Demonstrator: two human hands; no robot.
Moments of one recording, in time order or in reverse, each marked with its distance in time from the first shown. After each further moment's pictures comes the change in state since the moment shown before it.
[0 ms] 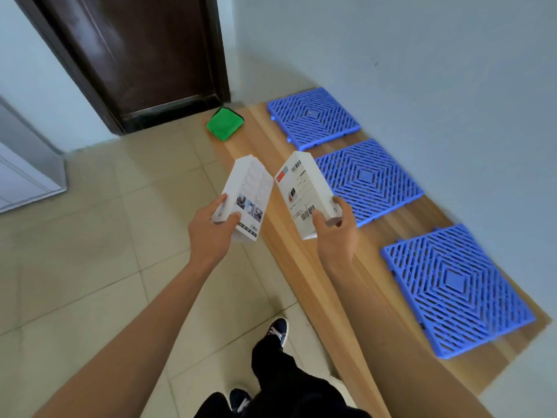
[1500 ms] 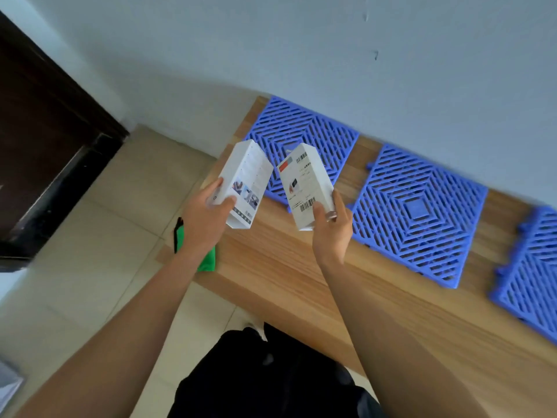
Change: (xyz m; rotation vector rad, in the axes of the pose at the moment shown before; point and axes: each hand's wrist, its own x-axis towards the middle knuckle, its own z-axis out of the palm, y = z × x) left_hand 0.536 0.101 0.182 0.300 -0.599 0.104; right_hand 0.343 -0.001 0.286 0.063 0.530 0.427
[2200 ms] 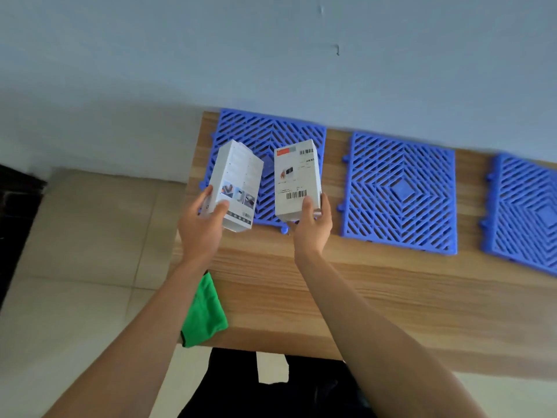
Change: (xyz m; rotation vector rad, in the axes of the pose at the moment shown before) left_hand 0.127 -0.010 0.039 -0.118 -0.255 -0.063; right_hand 0.033 -0.024 0.093 0.387 0.404 0.350
